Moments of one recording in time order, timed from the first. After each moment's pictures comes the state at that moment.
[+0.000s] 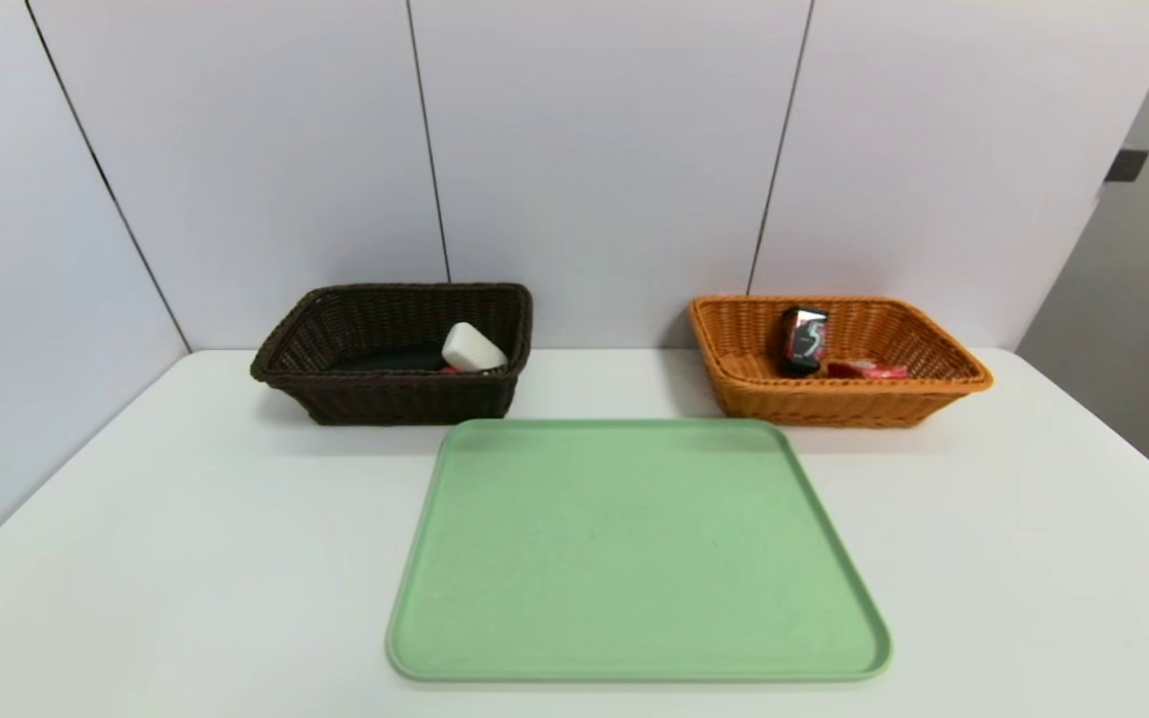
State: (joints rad) left arm 0.00 0.01 -0.32 0.37 0.11 0.11; right arm 0.01 0.14 -0.54 0.50 -0.07 0.02
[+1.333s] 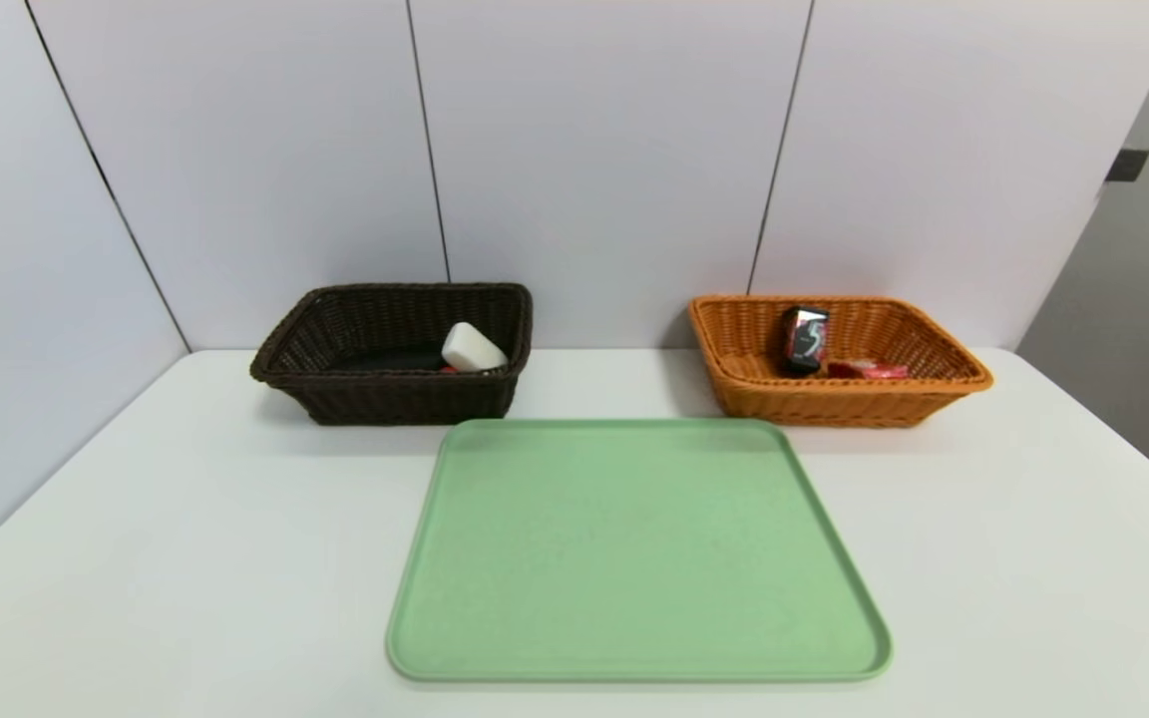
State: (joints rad) left arm 0.00 0.00 0.00 0.00 -0.03 0.06; right arm 0.00 0.00 0.00 0.00 0.00 0.03
